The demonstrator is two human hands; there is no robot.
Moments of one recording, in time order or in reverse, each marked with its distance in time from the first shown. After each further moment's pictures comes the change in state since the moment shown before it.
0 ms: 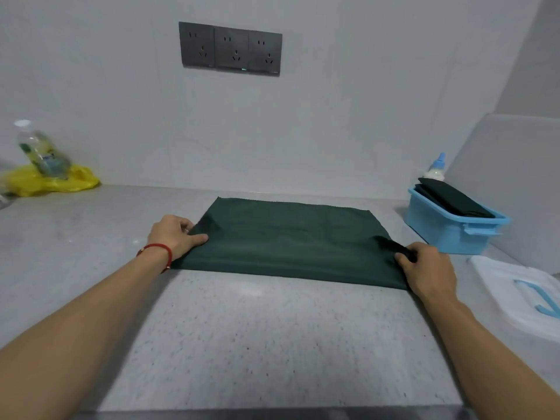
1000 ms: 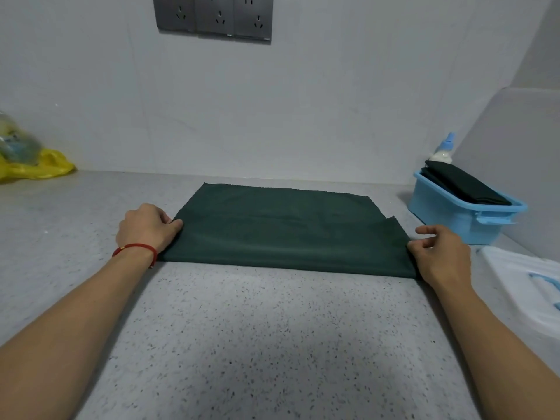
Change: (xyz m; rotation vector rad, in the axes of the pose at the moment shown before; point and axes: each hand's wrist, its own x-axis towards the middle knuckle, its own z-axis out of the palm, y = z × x) left_hand 0.041 -0.012 0.026 0.202 0.184 -0.100; right_hand 0.026 0.007 0.012 0.237 0.055 0.136
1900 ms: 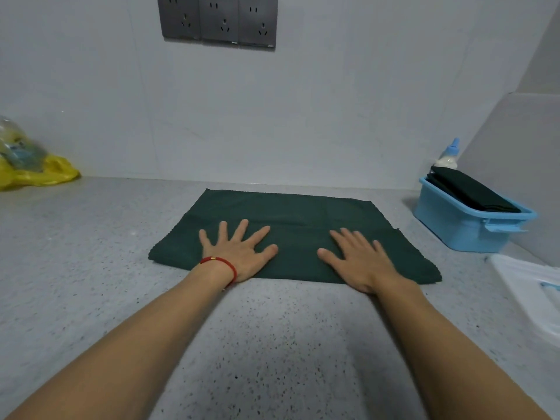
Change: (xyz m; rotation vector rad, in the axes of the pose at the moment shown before) left_hand -0.064 0.081 0.060 0.496 -0.507 0.424; right_hand -0.023 -0.060 0.085 -0.584 -0.650 -0.415
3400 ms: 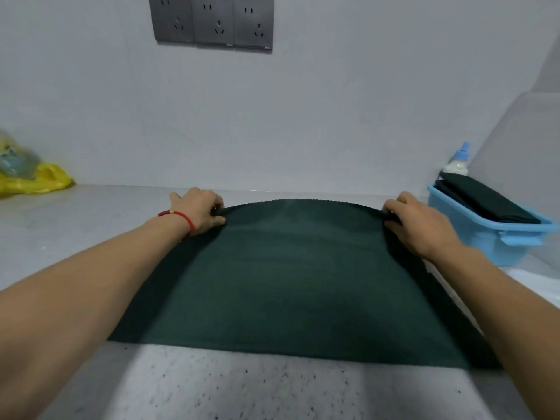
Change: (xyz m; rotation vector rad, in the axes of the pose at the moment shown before) left_hand 0.076 -0.063 -0.075 -0.002 0.296 0.044; right_hand 0.044 0.087 -0.079 -0.145 0.396 -0.090
